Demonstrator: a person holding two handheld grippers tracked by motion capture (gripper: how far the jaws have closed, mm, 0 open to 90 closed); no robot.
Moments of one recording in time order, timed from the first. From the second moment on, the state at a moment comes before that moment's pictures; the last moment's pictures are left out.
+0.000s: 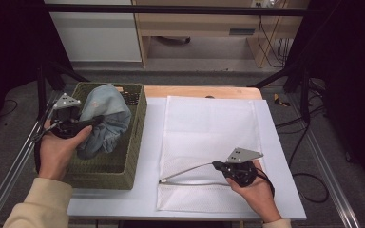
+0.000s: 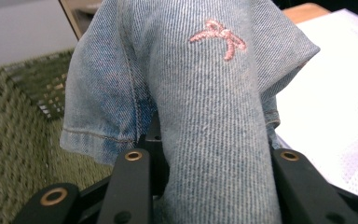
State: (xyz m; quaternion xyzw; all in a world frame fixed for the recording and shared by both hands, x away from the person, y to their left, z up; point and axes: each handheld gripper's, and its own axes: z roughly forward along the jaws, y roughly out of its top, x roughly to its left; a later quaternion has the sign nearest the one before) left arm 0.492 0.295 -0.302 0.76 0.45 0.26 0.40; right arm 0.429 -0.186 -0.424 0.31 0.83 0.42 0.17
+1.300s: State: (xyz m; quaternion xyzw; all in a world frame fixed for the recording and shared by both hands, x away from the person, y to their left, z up) left arm 0.462 0.220 -0.245 0.75 0.35 0.28 0.48; right arm 0.449 -0.173 -0.380 0.28 0.87 0.37 0.14
